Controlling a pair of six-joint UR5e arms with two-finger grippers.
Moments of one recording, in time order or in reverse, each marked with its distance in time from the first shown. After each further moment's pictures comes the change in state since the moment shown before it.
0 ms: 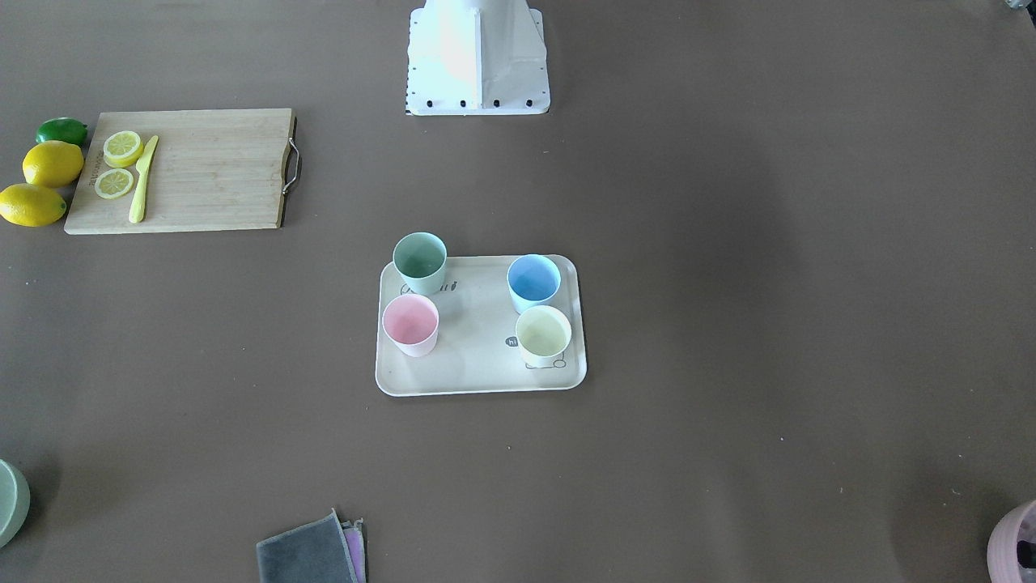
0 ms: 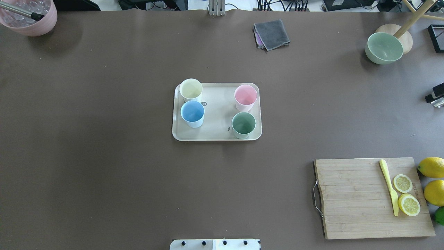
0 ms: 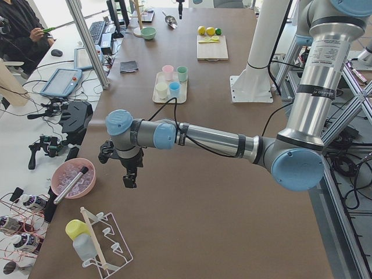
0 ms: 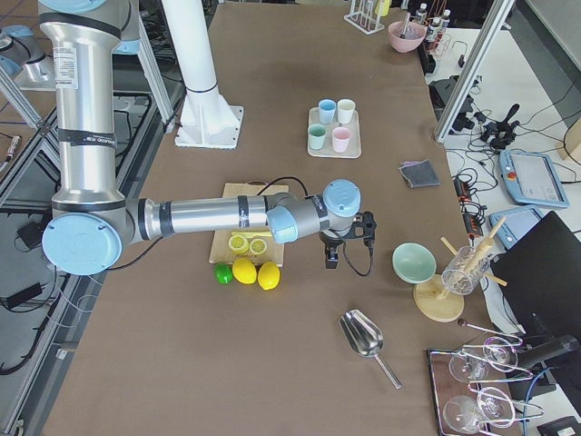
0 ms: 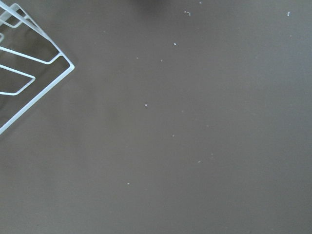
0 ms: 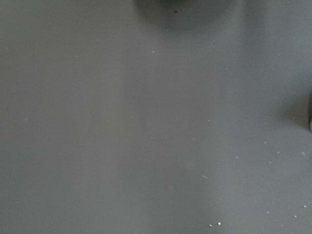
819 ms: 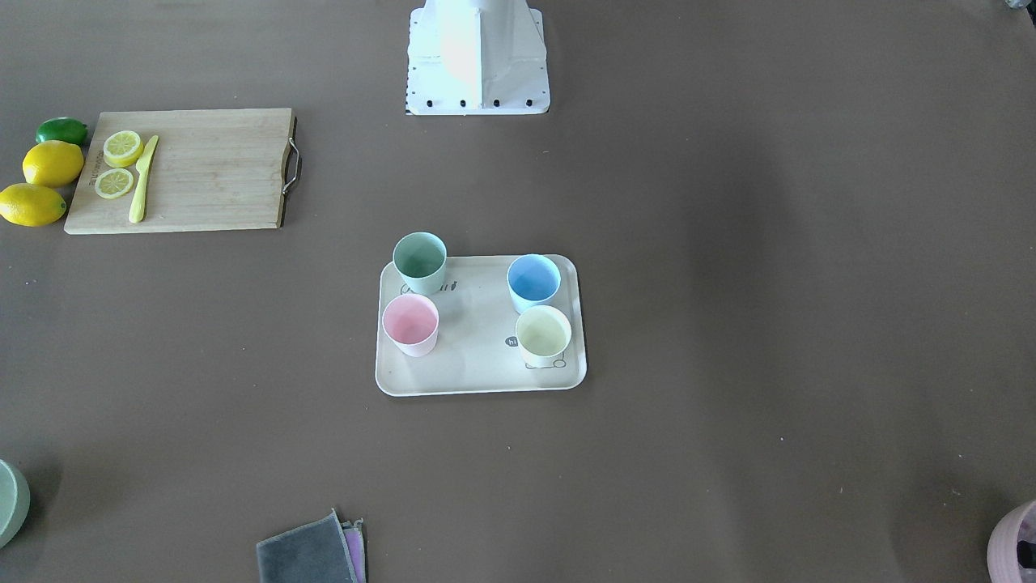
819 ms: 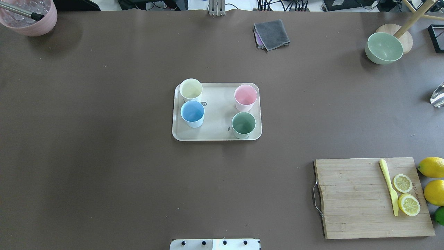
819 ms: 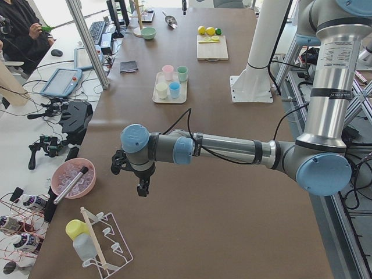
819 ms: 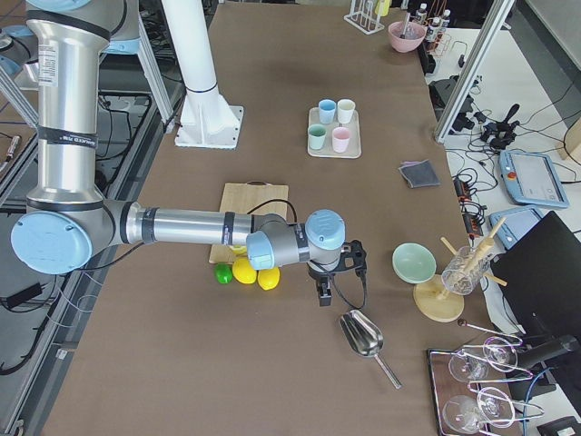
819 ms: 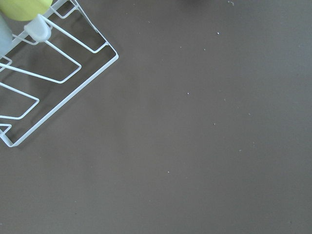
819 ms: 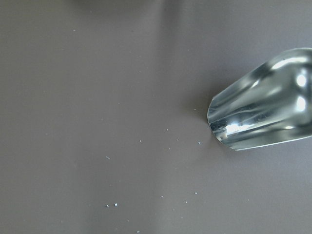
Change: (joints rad) left arm -0.063 0.145 -0.080 -0.053 -0.140 0.010; right arm 0.088 -0.077 -0.053 0.024 -0.078 -0.248
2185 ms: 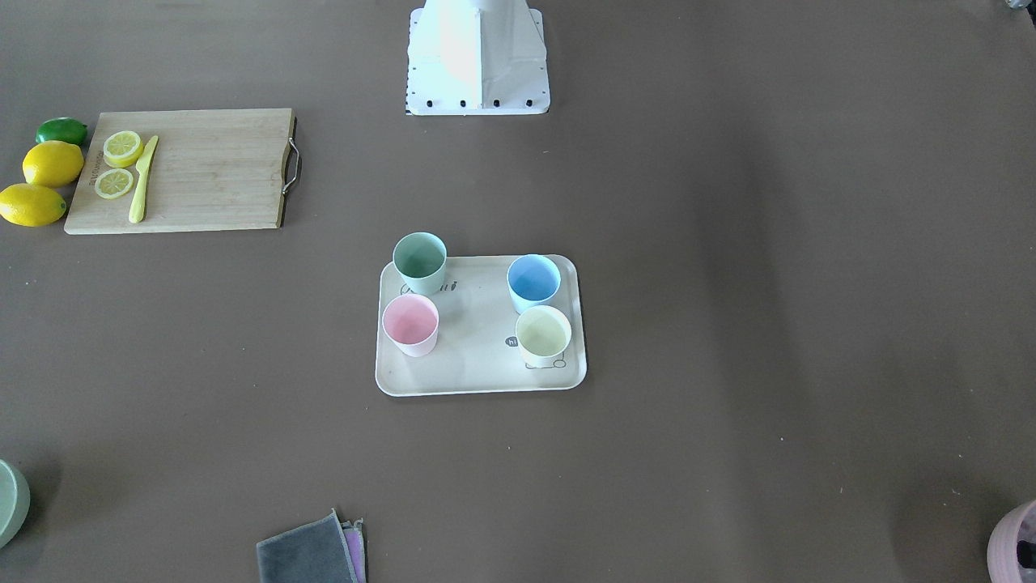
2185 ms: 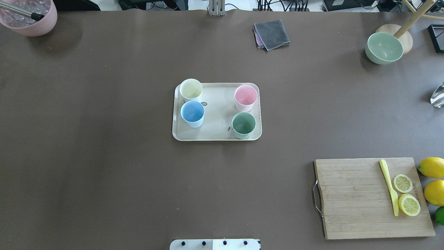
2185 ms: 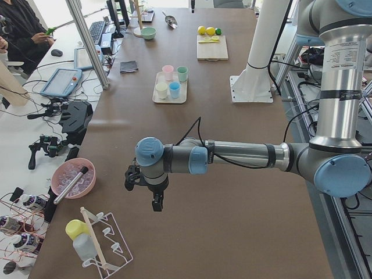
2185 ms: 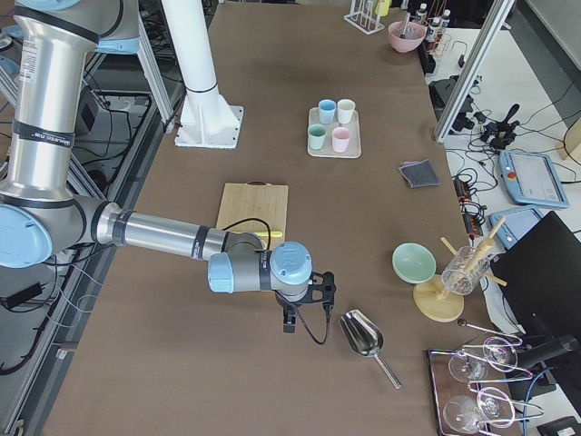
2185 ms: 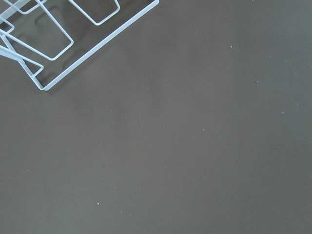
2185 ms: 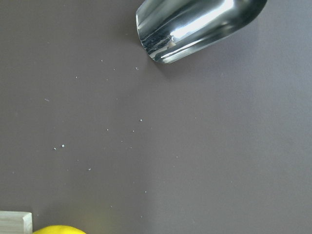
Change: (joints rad) left arm -0.006 0.090 -0.023 0.007 0.080 -0.004; right arm 0.056 -0.121 -0.003 -0.002 0.017 0.002
